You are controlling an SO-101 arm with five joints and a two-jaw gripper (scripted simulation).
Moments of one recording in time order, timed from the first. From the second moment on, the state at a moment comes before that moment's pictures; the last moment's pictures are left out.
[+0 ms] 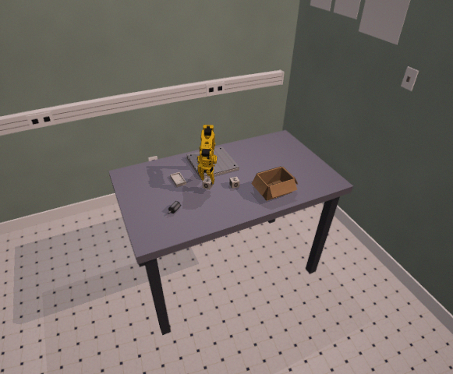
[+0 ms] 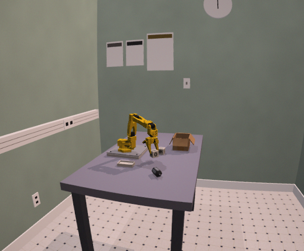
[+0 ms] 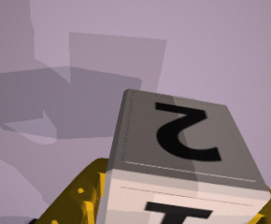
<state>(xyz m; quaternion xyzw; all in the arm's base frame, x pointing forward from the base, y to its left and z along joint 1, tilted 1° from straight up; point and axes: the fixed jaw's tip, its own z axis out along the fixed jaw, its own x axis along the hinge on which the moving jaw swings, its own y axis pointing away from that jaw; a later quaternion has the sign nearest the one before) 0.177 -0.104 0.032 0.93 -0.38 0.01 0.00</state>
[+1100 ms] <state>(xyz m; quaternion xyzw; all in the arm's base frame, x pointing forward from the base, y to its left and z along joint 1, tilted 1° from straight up) 0.179 -0.105 0.022 0.93 -0.38 0.02 0.00</state>
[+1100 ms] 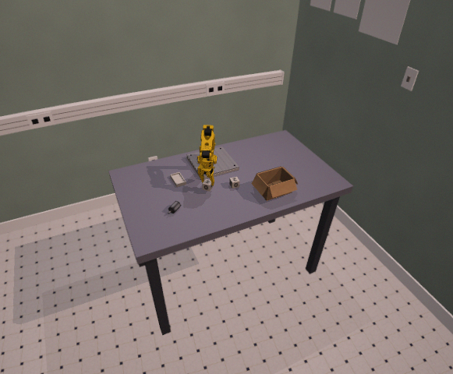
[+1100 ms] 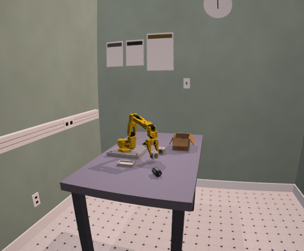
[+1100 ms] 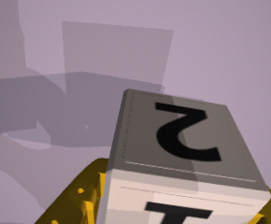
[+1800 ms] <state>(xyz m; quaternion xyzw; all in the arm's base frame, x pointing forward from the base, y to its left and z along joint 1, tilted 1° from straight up) 0.178 -0.105 0.015 0.93 -0.38 0.02 0.00</state>
